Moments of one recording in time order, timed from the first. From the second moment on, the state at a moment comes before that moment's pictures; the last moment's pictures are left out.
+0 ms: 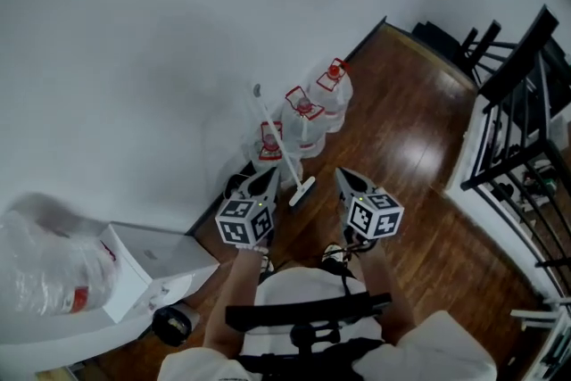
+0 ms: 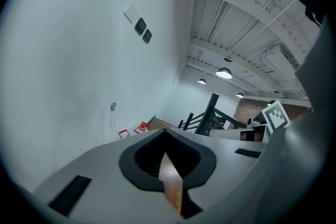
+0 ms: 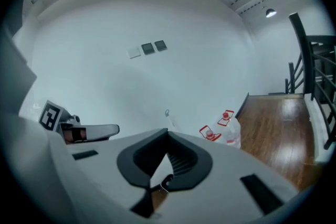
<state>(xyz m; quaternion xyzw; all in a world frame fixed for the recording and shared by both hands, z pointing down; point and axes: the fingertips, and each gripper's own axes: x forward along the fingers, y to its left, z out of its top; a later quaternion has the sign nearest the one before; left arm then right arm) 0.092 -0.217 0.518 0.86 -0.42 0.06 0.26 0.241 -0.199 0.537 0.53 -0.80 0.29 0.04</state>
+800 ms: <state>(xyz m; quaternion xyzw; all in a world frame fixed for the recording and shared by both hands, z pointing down) 0.008 -0.283 0.555 0.82 -0.48 0.03 0.31 0.114 -0.409 0.641 0.46 -0.83 0.25 0.17</state>
